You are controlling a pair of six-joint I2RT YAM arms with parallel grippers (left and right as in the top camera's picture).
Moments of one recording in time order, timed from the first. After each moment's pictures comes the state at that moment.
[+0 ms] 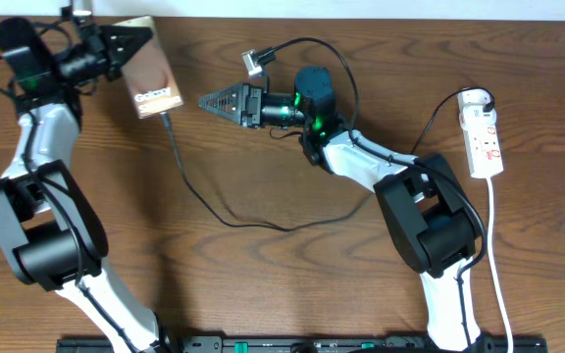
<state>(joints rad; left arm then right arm) 0.37 2.04 1.48 0.44 1.39 -1.09 0.55 2.21 1.43 0.81 -0.95 1.20</state>
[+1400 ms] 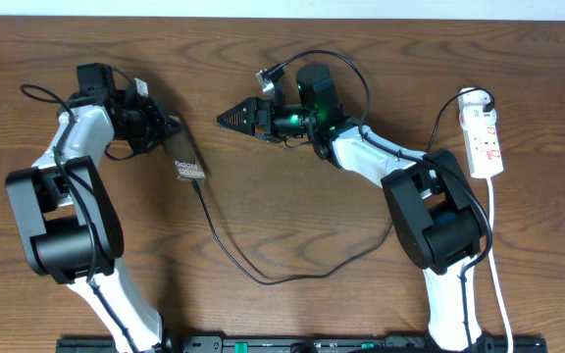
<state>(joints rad) 0.22 2.04 1.39 -0.60 0.61 -0.39 0.51 2.21 1.43 0.35 -0.95 0.90</state>
